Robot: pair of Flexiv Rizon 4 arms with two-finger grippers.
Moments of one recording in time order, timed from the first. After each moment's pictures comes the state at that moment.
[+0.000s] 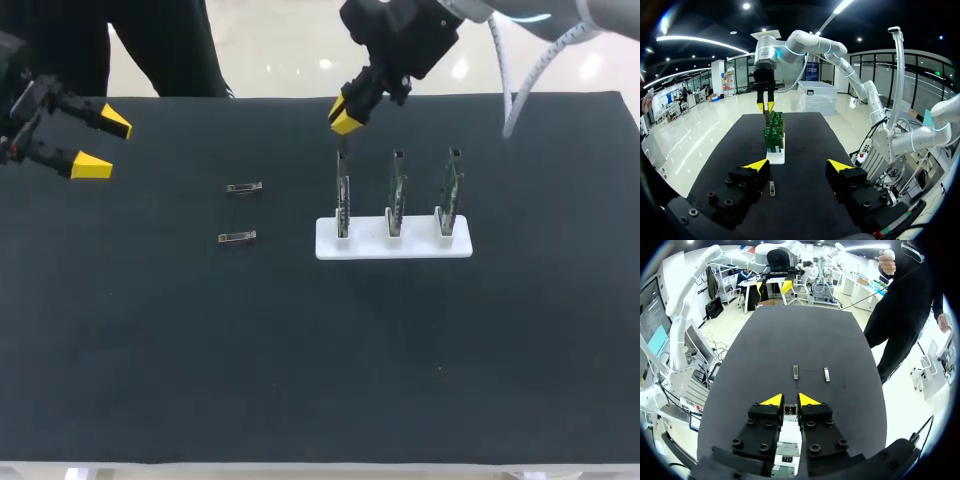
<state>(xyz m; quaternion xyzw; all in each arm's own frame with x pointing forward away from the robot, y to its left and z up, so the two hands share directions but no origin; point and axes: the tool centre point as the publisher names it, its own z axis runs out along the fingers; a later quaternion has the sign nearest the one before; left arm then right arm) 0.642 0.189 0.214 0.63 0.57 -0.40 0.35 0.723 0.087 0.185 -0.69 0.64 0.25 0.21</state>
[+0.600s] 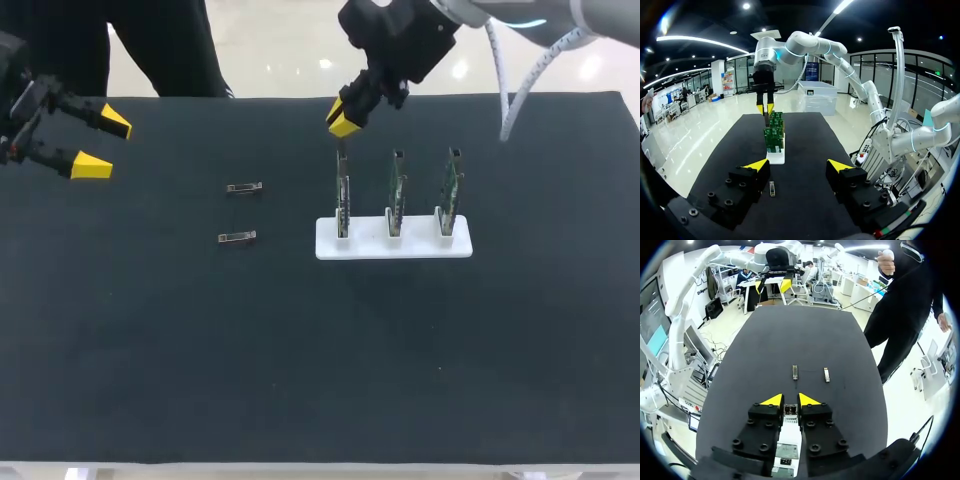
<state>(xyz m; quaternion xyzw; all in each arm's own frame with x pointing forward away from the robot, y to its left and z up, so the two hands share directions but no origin) 0.642 0.189 0.214 0.63 0.57 -0.40 0.35 0.724 0.089 0.179 -0.69 0.64 0.25 0.21</state>
